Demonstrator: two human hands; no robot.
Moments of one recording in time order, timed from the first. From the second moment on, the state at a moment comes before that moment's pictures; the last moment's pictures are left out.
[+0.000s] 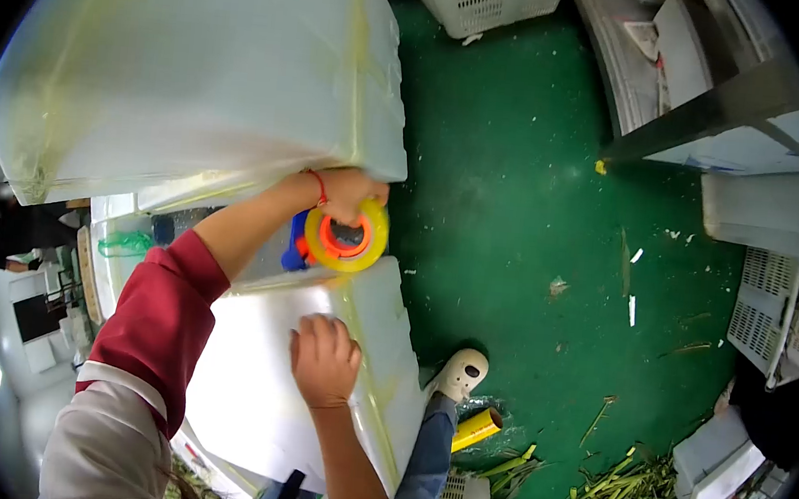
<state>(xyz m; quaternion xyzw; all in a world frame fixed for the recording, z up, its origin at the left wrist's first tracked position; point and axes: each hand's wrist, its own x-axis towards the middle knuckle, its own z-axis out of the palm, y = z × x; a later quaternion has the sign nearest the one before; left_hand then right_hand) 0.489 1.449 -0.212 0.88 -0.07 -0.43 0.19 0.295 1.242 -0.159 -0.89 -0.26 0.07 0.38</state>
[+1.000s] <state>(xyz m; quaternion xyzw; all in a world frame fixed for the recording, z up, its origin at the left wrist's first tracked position) 0.546 1.284 -0.182 0.80 -0.14 -0.48 0.32 0.437 0.868 -0.290 -0.91 -0.11 0.18 0.35</state>
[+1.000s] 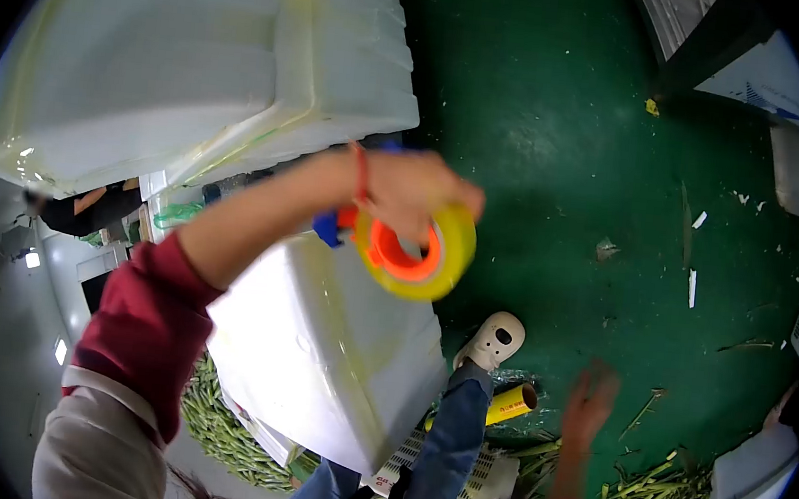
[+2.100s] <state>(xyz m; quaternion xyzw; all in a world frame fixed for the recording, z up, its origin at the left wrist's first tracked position) 0.177 1.232 -0.142 0.98 0.12 -0.09 0.13 0.419 1.090 -0.230 -0.48 -0.16 0.71 0.50</state>
